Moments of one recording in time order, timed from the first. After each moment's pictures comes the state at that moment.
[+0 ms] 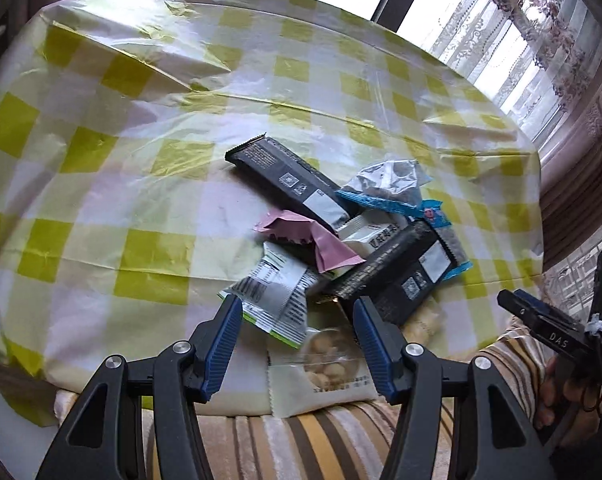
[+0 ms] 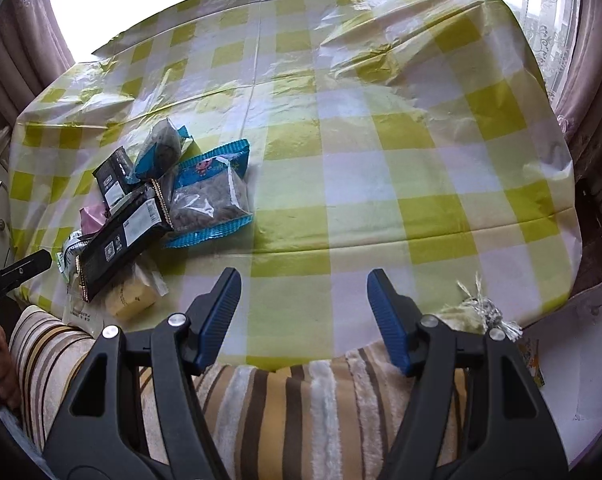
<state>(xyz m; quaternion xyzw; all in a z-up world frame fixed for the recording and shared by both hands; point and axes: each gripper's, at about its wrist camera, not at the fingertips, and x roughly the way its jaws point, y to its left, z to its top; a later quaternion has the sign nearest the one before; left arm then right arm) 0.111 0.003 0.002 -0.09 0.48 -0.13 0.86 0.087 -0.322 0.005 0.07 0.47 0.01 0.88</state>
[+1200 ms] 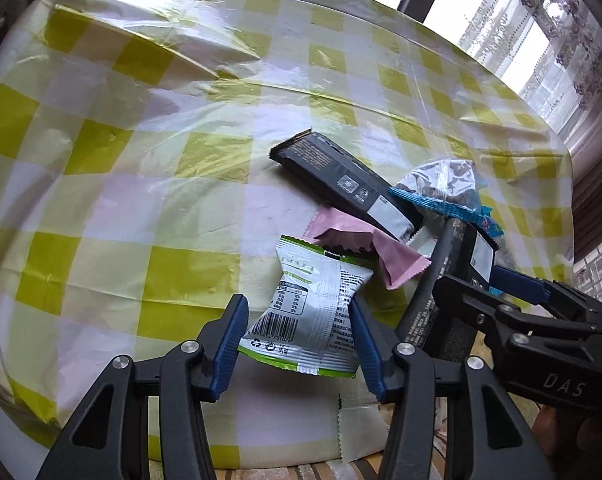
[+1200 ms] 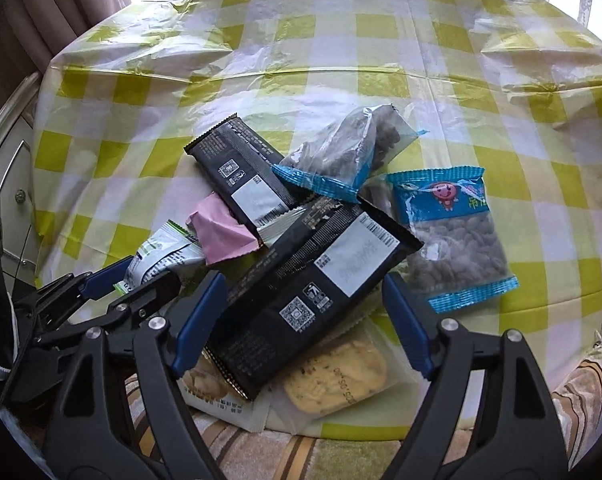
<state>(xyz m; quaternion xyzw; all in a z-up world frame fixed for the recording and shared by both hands) 0.142 0.028 -0.026 -0.10 0.49 -0.10 0.86 0.147 -0.155 -0.001 0.02 0.51 0.07 0.86</state>
